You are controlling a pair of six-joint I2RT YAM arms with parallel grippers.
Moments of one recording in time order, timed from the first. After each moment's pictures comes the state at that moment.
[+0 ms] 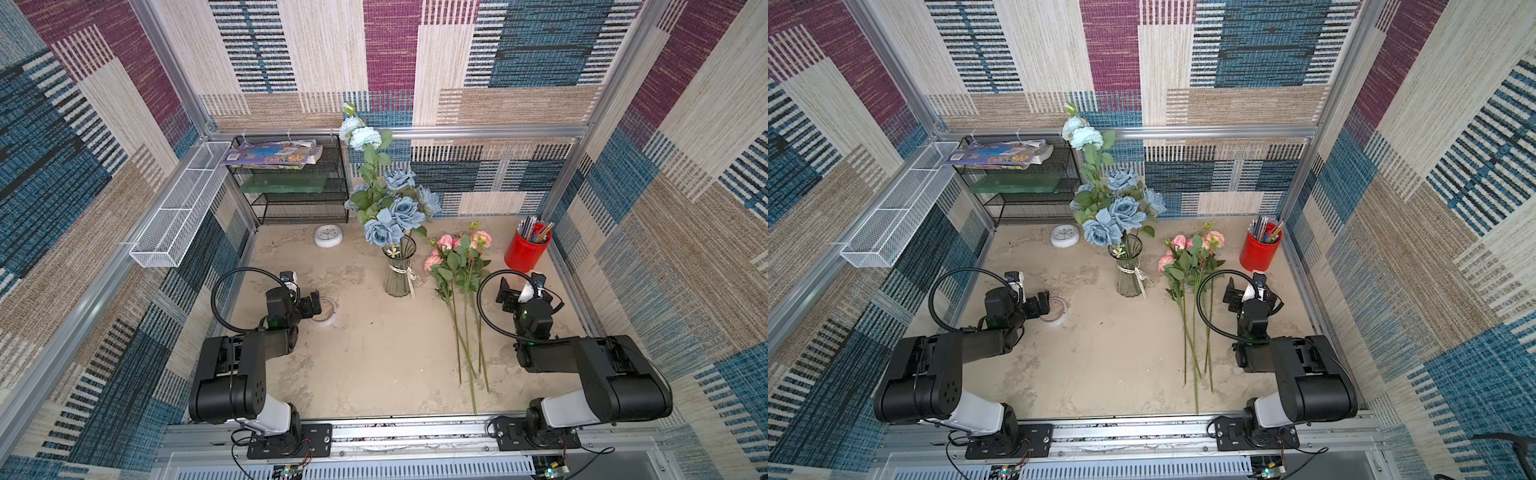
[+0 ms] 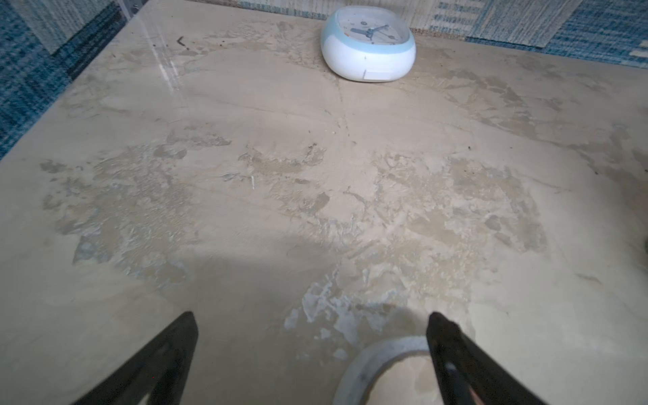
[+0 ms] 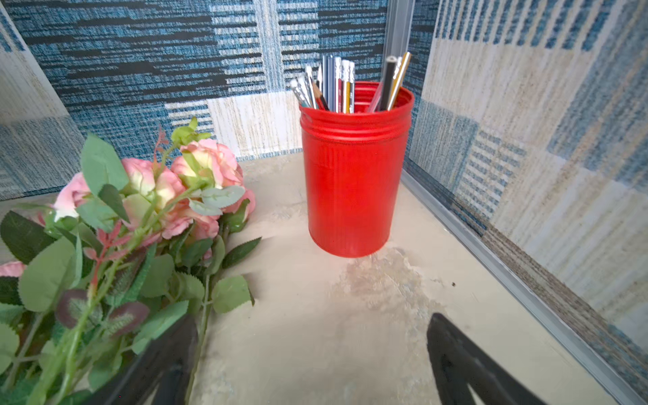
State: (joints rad) left arm 0.09 1.52 0.47 0.54 0.09 -0.06; right arm 0.04 1.47 0.26 1.06 0.29 0.09
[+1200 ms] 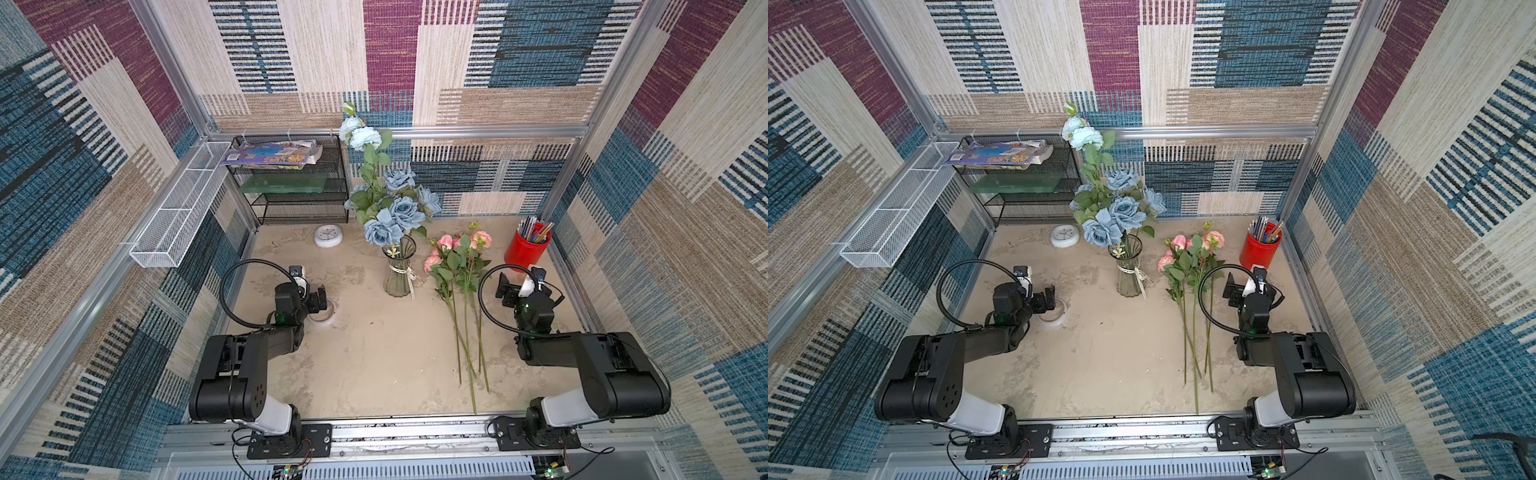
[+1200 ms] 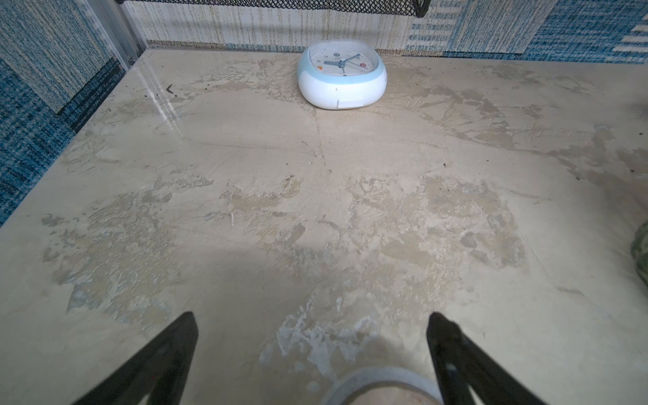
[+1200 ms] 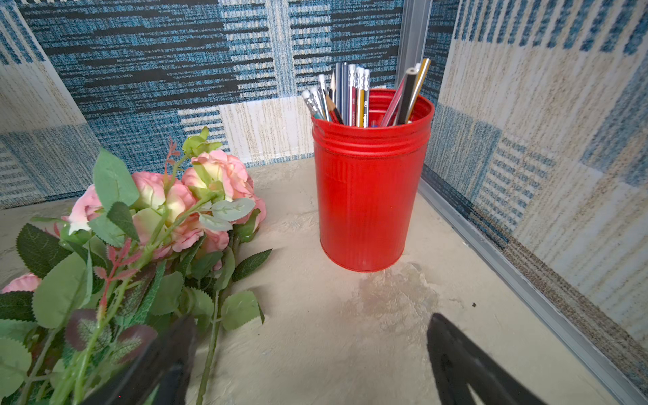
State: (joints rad) left arm 0.01 1.52 0.48 0.55 0.00 -0.03; right arm 0.01 1.47 0.28 1.03 0.23 0.09
